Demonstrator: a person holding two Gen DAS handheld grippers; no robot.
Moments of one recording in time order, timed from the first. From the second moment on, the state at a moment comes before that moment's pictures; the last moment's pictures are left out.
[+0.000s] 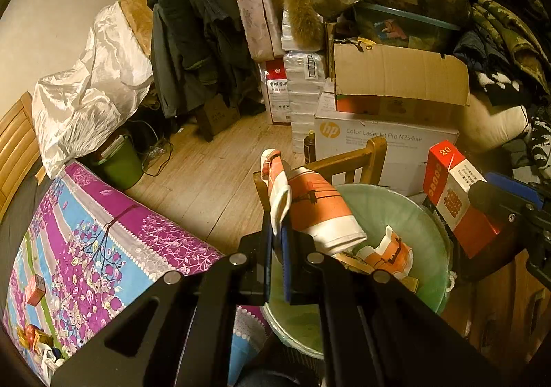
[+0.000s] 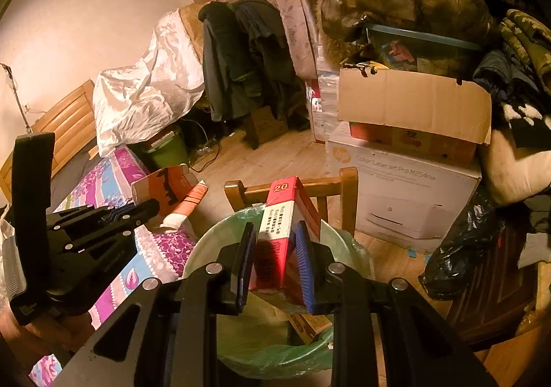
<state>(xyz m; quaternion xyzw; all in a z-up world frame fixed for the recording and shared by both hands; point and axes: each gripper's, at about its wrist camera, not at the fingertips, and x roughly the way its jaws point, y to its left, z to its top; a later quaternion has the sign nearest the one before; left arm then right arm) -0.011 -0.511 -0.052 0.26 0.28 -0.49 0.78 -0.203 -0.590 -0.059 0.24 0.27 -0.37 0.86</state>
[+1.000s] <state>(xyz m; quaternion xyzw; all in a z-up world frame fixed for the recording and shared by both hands) 0.006 -0.497 -0.073 0.25 0.34 -0.48 0.77 -0.207 -0.597 -0.063 0.27 0.24 -0.36 0.86</state>
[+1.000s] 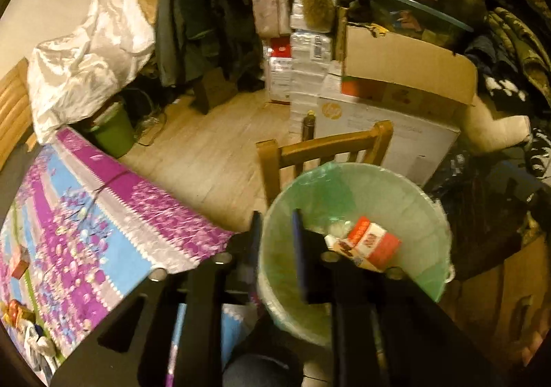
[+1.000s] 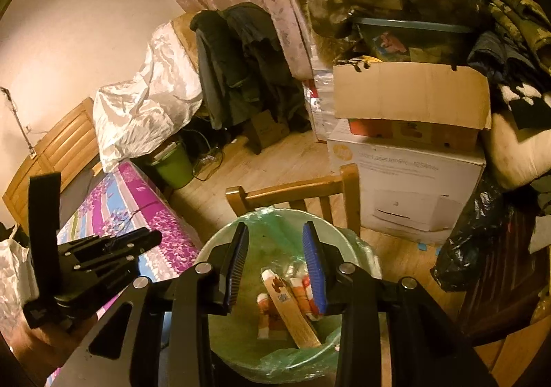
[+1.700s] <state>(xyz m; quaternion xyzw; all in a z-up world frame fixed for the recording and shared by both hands) 0.121 -0.251 -0.107 0.16 0.34 -0.24 0.89 -0.093 -0.475 -0.082 0.18 0.24 -0.26 0.92</state>
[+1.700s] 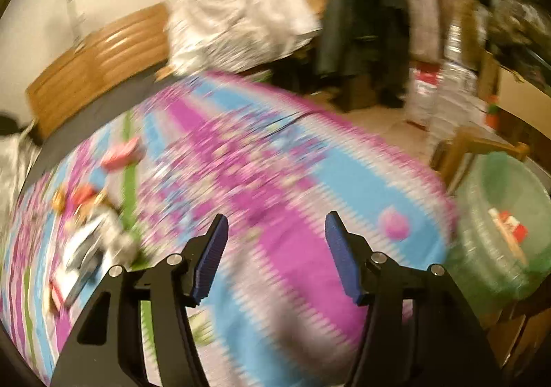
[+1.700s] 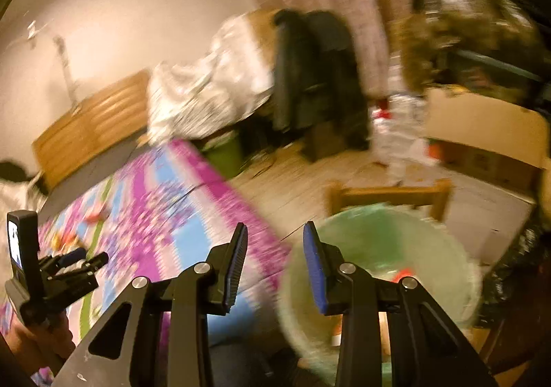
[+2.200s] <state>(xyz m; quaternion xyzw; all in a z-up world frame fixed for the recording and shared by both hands) 0.133 0.017 -0.180 0.05 0.45 -0.02 0.89 0.099 -0.261 -0.136 0.09 0.38 0.05 0.92</state>
